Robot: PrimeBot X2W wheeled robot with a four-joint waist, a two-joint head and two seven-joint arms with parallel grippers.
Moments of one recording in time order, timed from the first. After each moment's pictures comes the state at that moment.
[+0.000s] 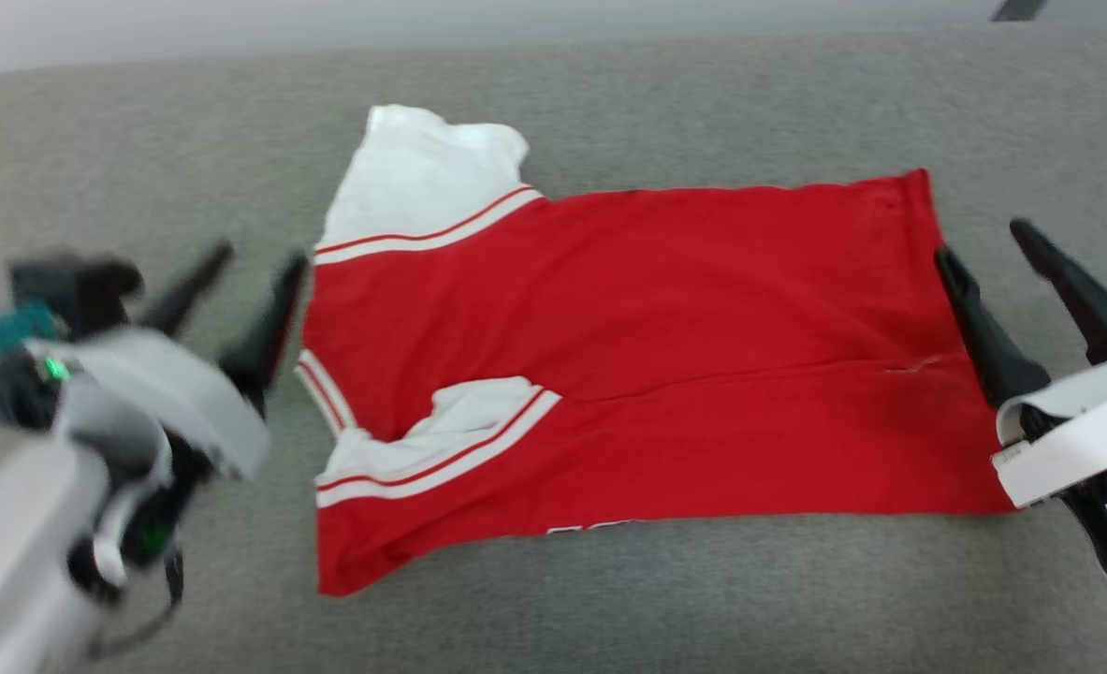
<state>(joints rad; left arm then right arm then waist) -0.52 0.78 -0.60 0.01 -1.01 0.17 0.01 -0.35 -0.48 0.22 -0.04 0.55 0.13 0.05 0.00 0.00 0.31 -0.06</state>
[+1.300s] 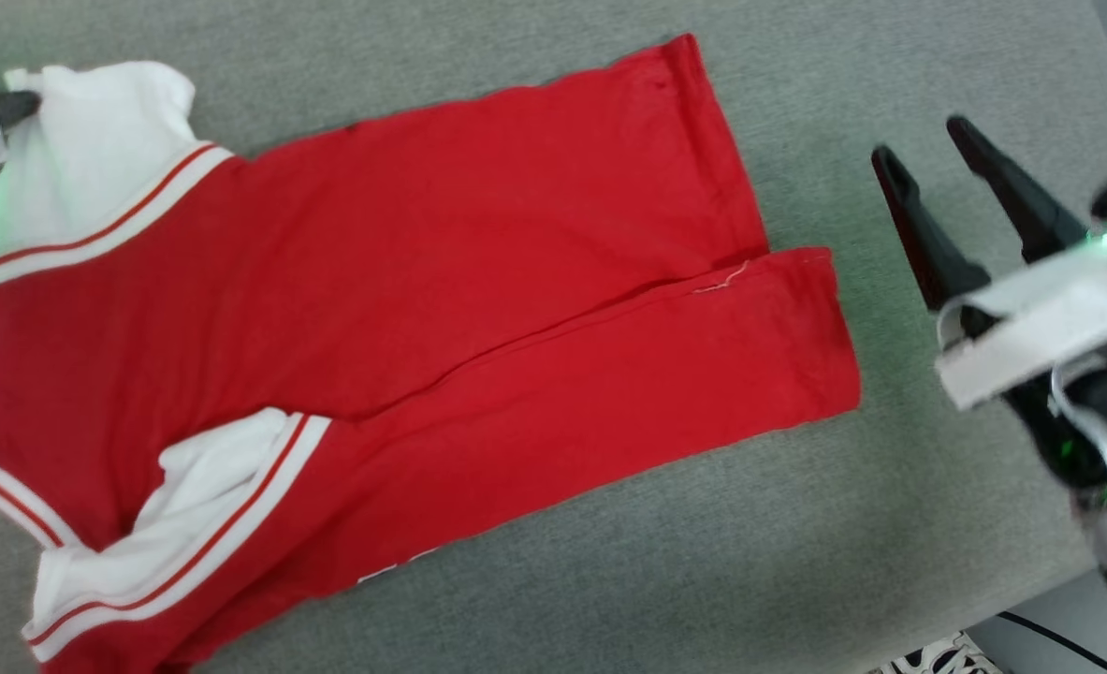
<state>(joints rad) -1.29 0.71 -0.67 0.89 -1.06 -0.09 0.77 -0.59 -0.43 0.37 0.14 0.63 0.13 -0.12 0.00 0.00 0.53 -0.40</state>
